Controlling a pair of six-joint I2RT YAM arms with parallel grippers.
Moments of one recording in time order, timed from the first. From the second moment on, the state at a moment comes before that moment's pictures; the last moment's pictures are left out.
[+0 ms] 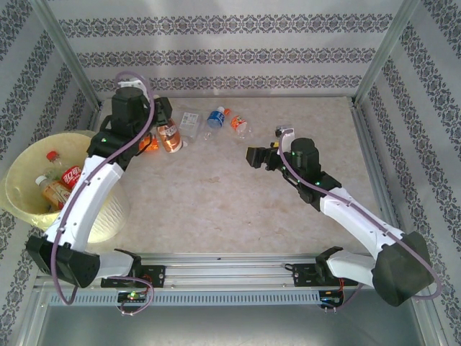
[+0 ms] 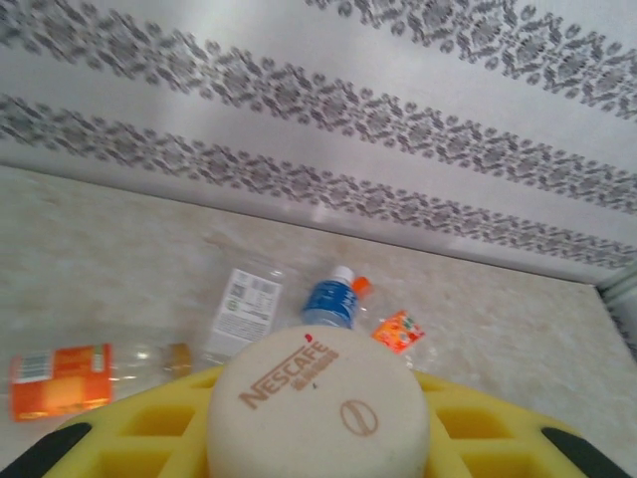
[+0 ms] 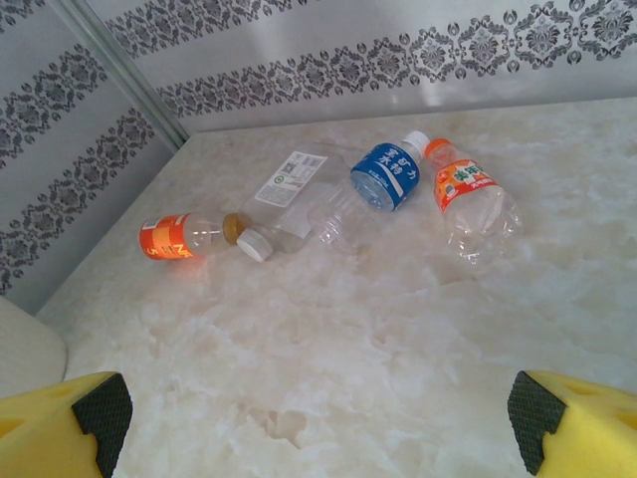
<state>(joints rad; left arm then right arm) -0.25 1.30 1.48 -0.56 -0.13 -0.40 0.45 1.17 0.77 0.08 -0.17 0.39</state>
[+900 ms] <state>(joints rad) -0.07 1.20 1.78 -0.81 -0.67 -0.07 0.45 1.25 0.83 0.11 -0.17 0.42</state>
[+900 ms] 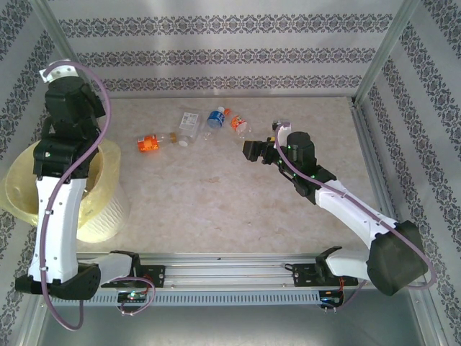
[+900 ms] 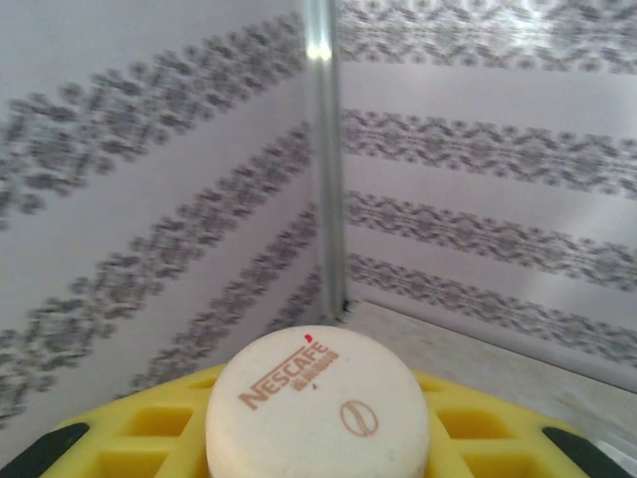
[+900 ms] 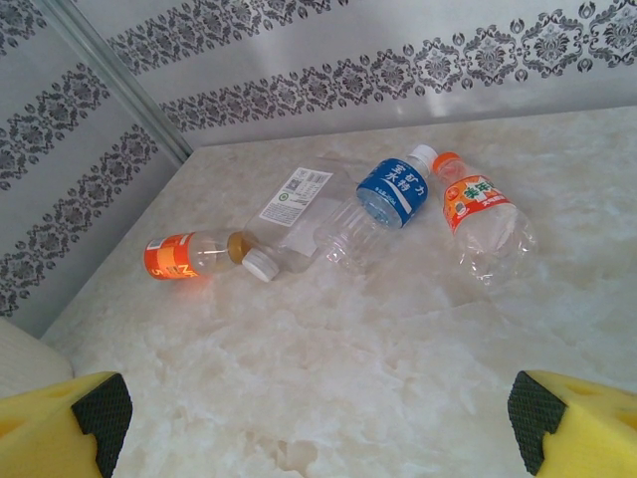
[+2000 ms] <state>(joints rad) 0.20 1.20 1.73 -1.23 -0.57 -0.32 0.45 1.24 0.87 0.11 -0.18 0.43</state>
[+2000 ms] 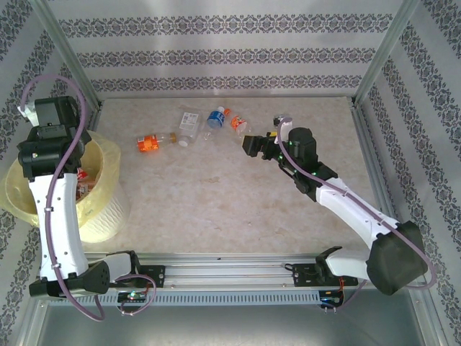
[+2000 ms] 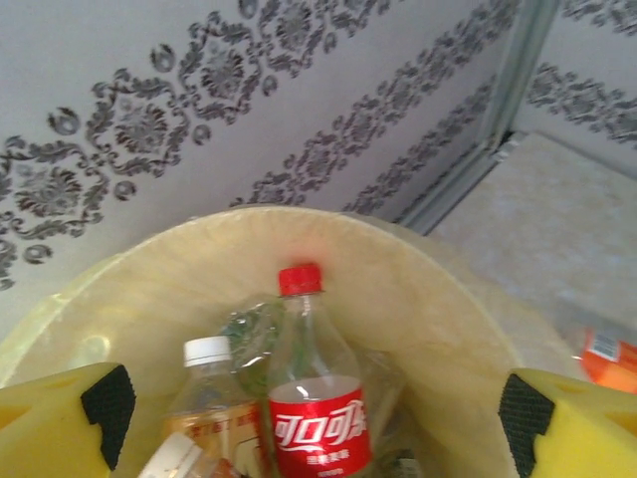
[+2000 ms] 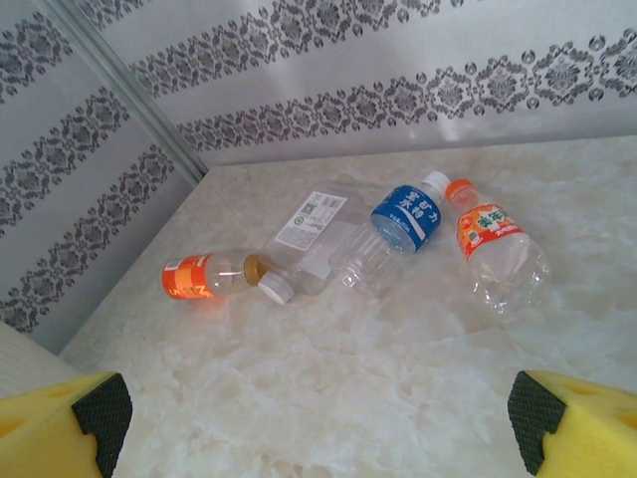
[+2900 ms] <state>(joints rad) -0.45 1.48 1.81 -0.89 -0.59 -0.44 0.42 1.05 0.76 0.05 -0.04 0.44</state>
